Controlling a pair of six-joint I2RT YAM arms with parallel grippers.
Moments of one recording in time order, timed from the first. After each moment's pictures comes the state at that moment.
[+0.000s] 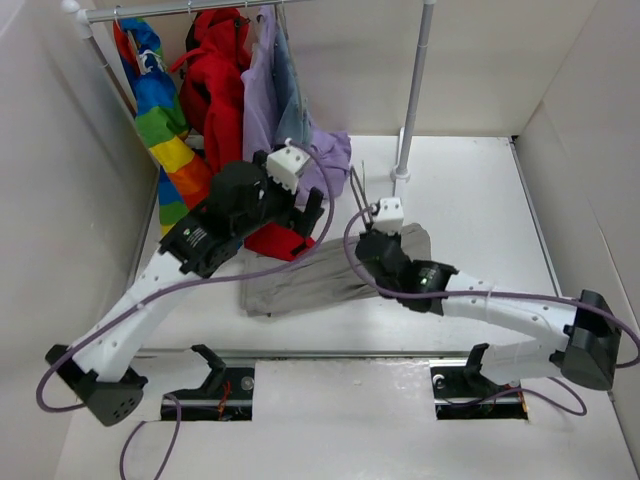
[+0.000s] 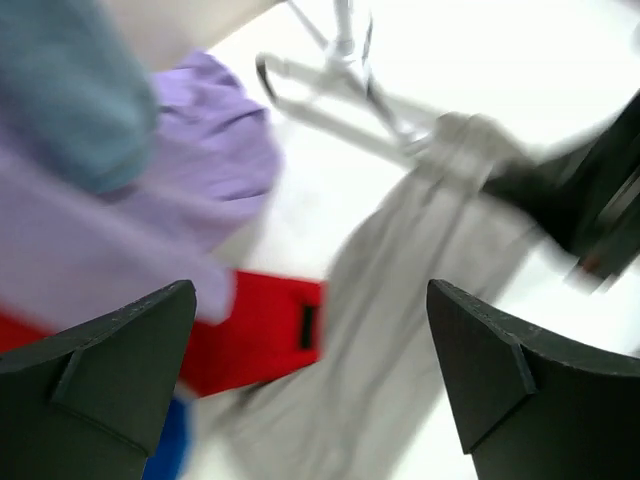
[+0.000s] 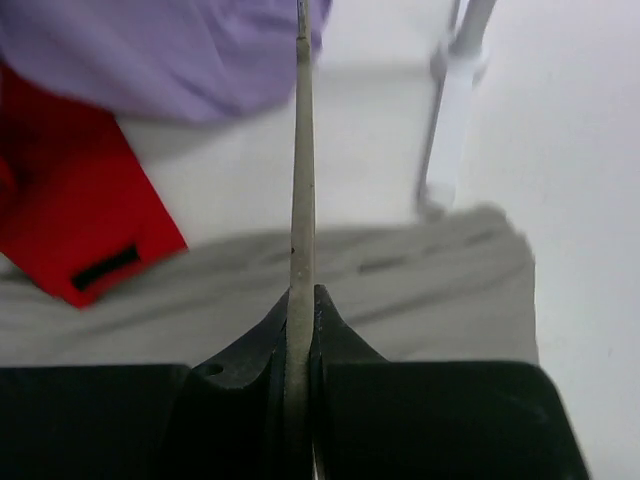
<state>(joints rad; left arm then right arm) -0.69 1.07 1.31 -0.56 -0.02 0.11 1.03 1.26 1.00 -0.17 0.89 0.36</state>
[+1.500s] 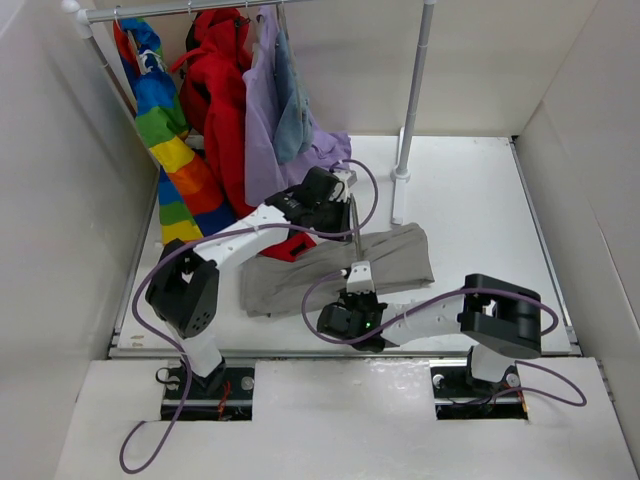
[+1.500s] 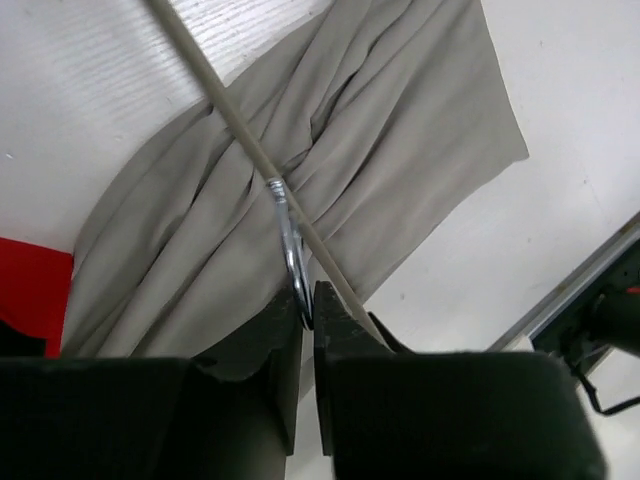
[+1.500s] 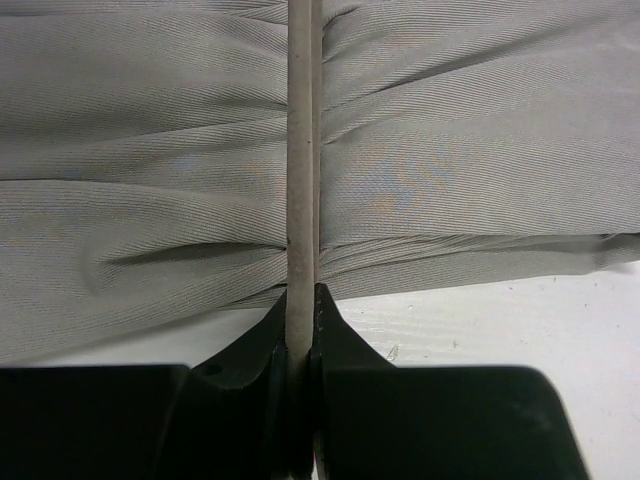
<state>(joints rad) -0.69 1.72 1.34 -0.44 0.23 -0.42 1.30 1.70 0.78 -0.28 1.04 0.92</state>
